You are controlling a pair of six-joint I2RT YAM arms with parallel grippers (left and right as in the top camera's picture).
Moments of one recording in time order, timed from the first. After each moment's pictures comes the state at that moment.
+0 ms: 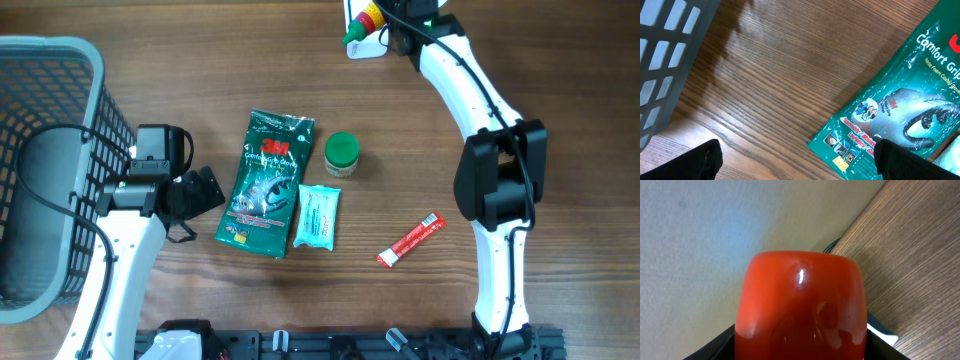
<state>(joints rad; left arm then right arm) -0.01 1.23 0.94 -1.01 -0.15 -0.46 0.27 2.37 2.10 -0.35 0.17 1.11</state>
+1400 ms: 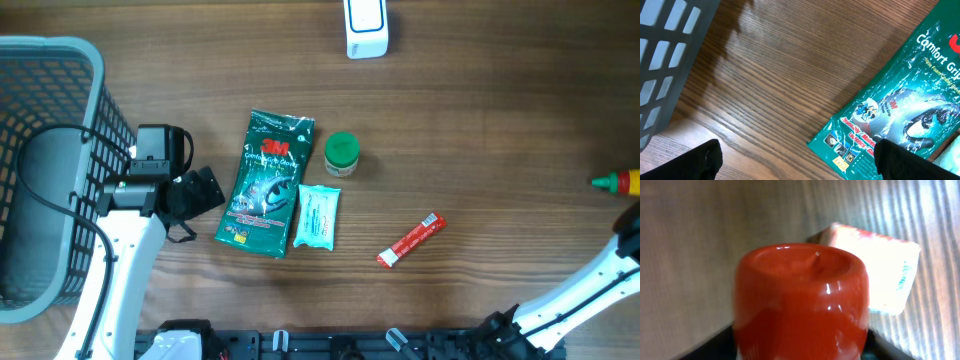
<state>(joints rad) -0.01 1.23 0.94 -1.01 -0.15 -0.46 -0.80 2.26 1.87 -0.99 0.37 0.88</state>
